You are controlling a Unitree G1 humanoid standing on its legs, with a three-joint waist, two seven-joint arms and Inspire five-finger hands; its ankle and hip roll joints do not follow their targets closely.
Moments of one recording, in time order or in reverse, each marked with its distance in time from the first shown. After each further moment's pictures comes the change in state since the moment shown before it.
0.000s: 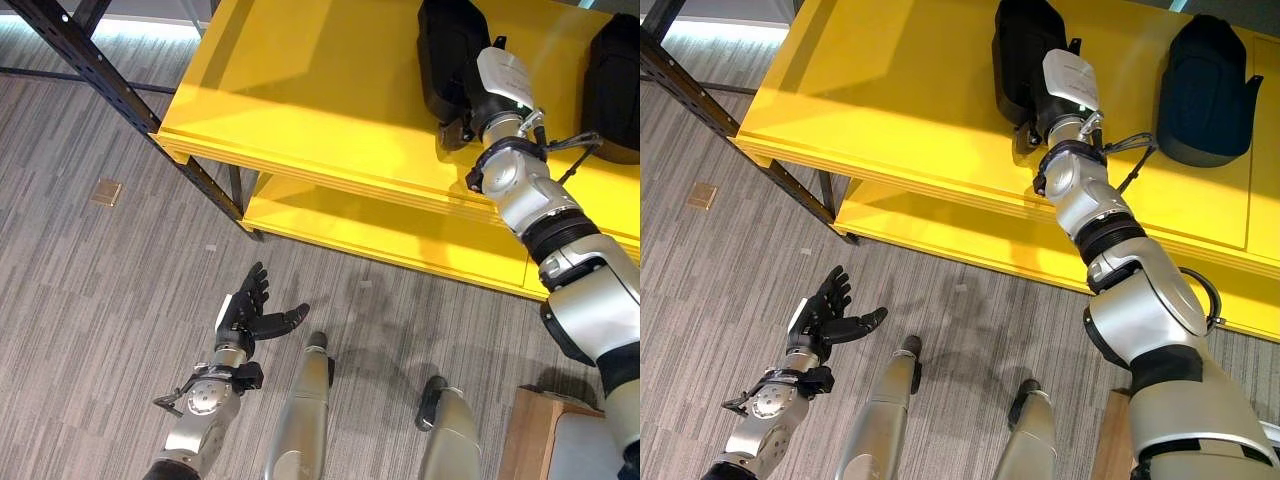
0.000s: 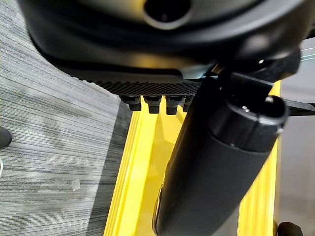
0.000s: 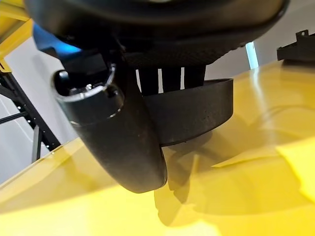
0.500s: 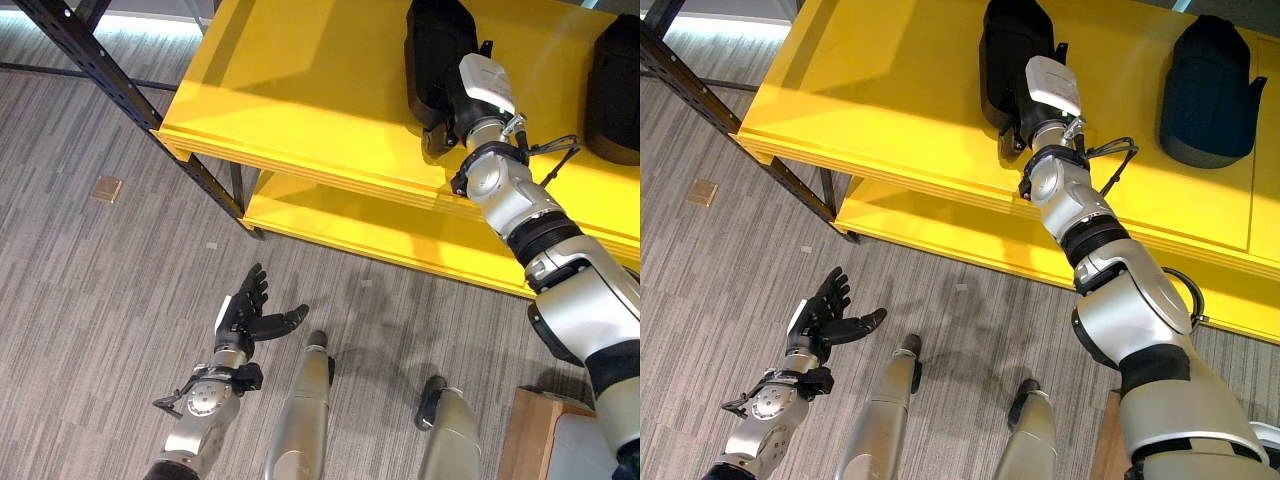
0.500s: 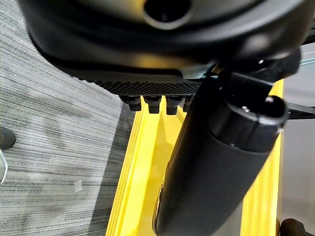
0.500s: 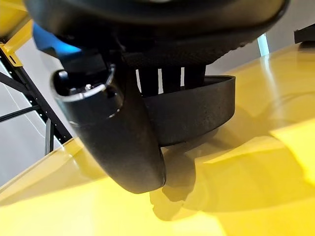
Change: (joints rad) left arm 0.009 0.000 0.000 0.000 -0.001 0.000 0.002; right arm 0.000 0.035 0.000 0.006 0.000 0.003 -0.005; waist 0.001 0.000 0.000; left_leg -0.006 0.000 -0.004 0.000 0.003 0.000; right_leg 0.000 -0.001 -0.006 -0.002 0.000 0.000
